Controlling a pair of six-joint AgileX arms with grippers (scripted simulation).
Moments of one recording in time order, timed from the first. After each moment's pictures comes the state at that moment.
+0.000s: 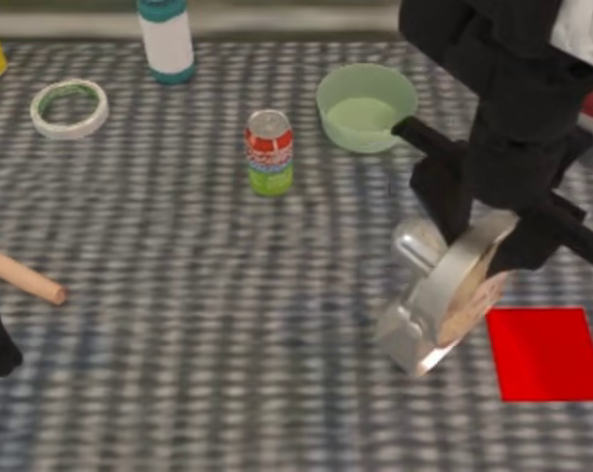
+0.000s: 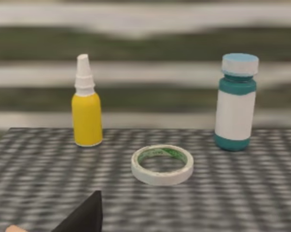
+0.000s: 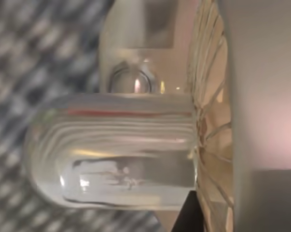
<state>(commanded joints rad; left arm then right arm) 0.00 0.00 0.00 0.00 0.00 0.00 0.60 1.82 1.67 -1.42 0.00 1.41</state>
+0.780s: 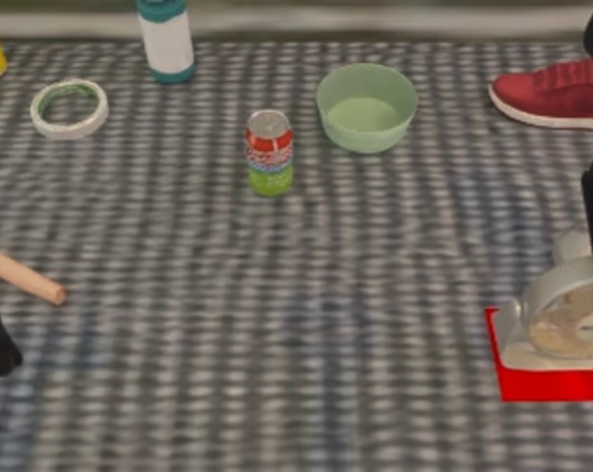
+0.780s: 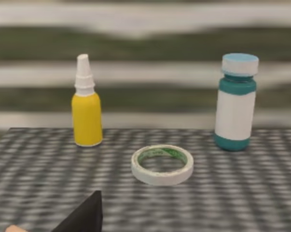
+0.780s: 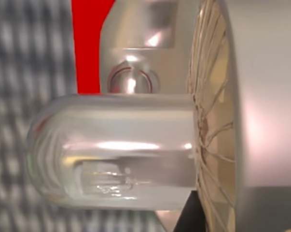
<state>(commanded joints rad) 0.00 0.00 0.00 0.00 0.00 0.00 0.36 1.56 1.35 -1.36 0.01 1.92</state>
